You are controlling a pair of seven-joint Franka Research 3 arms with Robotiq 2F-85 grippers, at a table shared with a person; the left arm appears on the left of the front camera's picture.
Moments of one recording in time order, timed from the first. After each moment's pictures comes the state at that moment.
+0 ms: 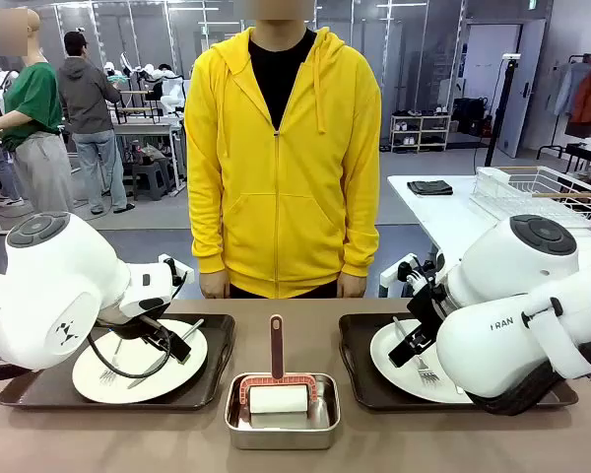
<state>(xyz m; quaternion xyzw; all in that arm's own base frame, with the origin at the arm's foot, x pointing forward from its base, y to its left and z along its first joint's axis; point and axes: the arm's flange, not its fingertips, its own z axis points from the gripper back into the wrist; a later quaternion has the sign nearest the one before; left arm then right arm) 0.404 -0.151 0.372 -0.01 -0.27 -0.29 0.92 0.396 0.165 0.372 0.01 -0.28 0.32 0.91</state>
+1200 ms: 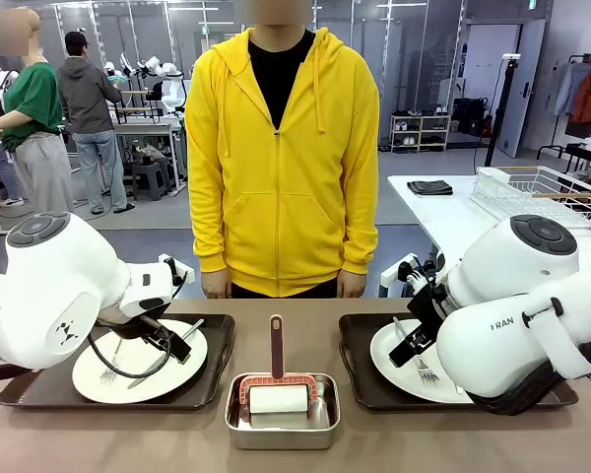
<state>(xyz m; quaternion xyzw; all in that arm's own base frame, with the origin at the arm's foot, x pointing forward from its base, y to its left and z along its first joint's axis) 0.405 -0.151 0.374 -0.01 -0.27 -0.29 0.92 0.396 0.164 0.372 0.01 -0.28 0.32 0.91</state>
